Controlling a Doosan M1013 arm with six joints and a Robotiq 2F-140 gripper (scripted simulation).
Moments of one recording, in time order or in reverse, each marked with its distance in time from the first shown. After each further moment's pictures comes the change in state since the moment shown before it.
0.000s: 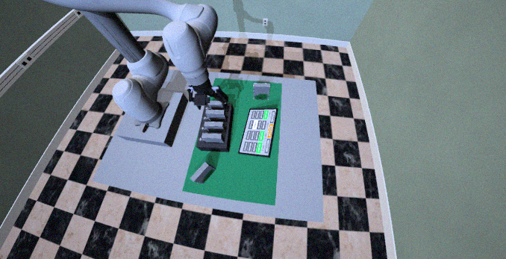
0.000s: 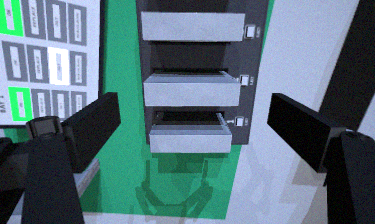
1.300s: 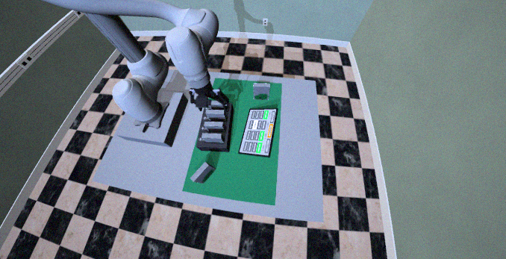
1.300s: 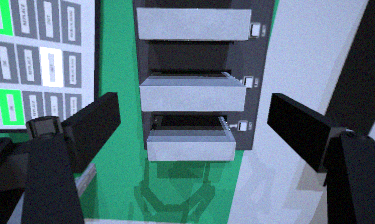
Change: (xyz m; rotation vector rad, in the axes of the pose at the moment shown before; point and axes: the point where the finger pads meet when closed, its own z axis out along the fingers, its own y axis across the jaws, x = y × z) arm -0.001 0.000 0.018 0.000 0.000 0.000
